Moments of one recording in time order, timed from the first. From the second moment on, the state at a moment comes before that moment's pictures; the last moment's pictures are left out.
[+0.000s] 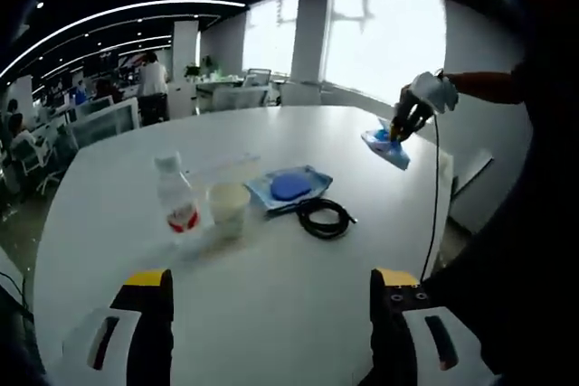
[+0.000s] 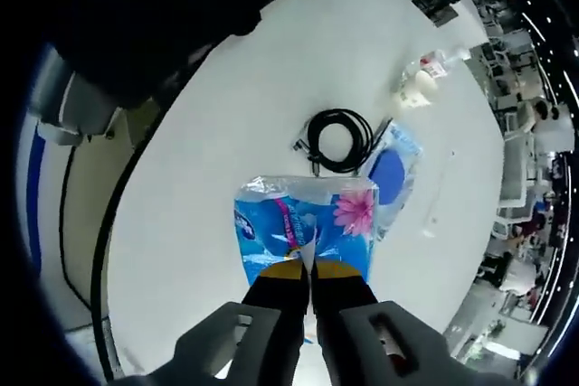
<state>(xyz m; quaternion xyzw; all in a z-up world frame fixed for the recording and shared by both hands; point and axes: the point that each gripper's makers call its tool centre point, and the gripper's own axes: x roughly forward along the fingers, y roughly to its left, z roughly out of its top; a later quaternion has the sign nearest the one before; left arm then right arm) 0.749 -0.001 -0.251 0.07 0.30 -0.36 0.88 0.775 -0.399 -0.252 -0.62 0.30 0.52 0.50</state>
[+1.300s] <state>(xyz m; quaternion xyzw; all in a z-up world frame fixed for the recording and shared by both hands) 0.746 -0.004 -0.256 0.08 0.32 -0.35 0.88 0.855 -0.455 -0.357 -0.52 0.46 0.44 0.57</state>
